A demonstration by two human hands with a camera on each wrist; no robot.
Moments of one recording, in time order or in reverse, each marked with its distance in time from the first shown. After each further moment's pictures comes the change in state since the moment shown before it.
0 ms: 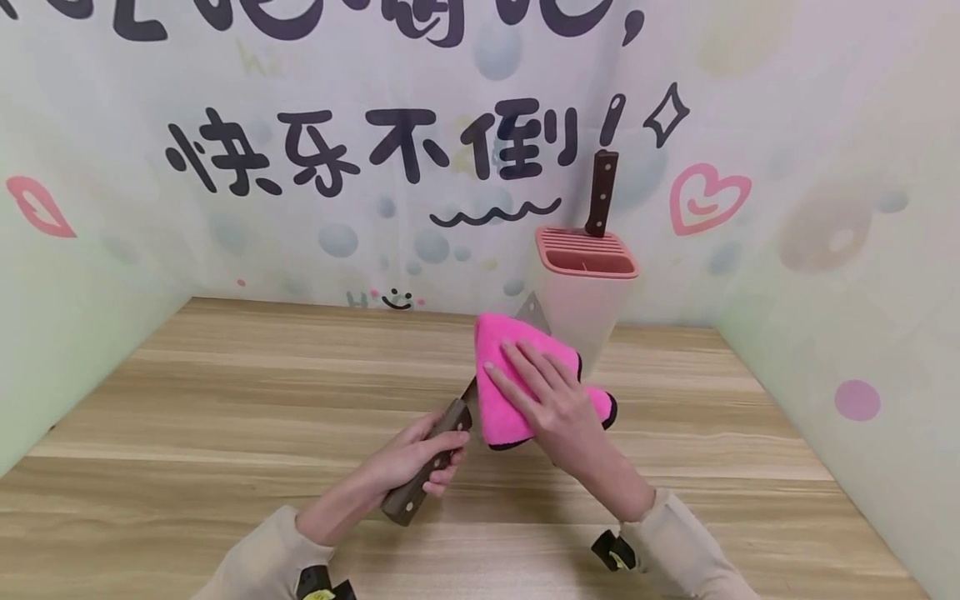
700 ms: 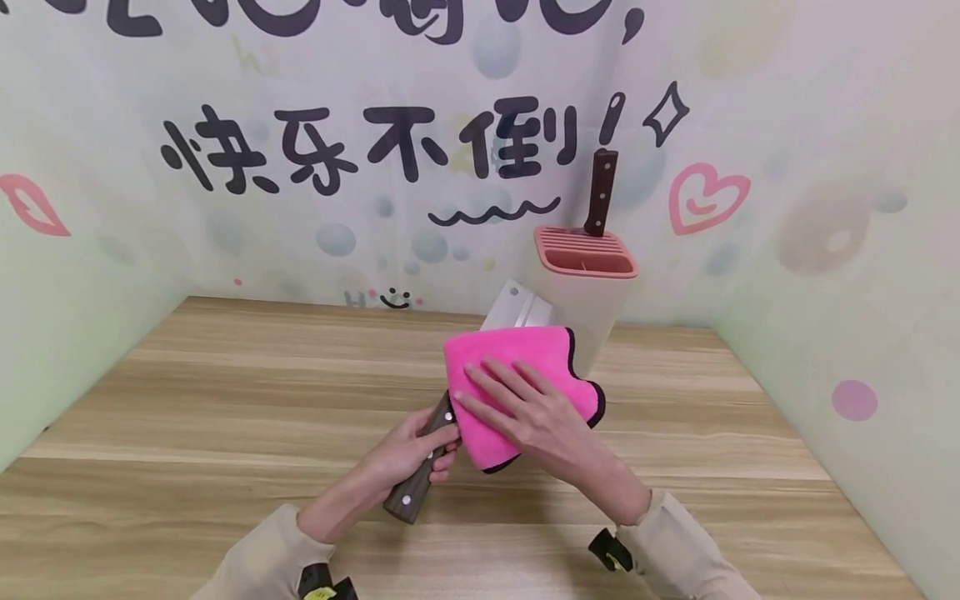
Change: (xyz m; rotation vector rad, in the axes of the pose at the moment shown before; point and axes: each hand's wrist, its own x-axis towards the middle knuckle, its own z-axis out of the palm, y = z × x) left_hand 0.003 0.000 -0.003 0.038 0.084 0.049; right_hand 0.007 -0.006 -0.006 -0.054 -0.253 -0.209
